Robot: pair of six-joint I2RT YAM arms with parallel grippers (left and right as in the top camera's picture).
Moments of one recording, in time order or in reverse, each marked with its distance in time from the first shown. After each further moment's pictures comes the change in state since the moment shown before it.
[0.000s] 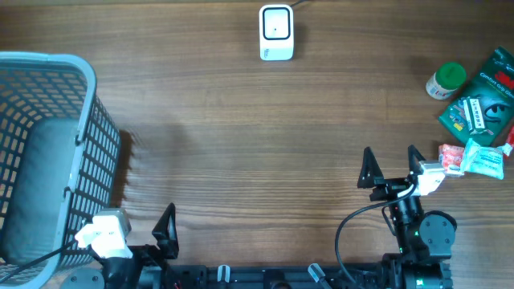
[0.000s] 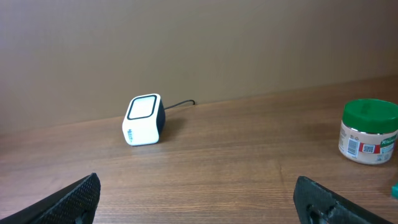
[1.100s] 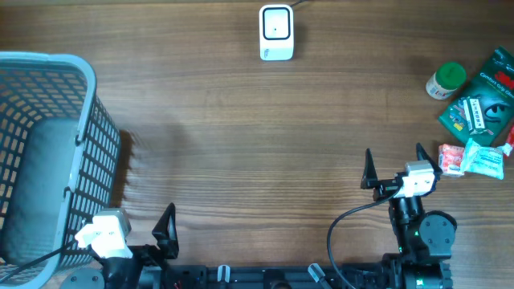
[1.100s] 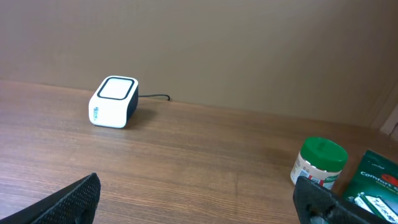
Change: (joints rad) left arm 0.000 0.000 0.000 0.000 0.000 0.000; right arm 0.000 0.000 0.000 -0.001 0.038 -0.317
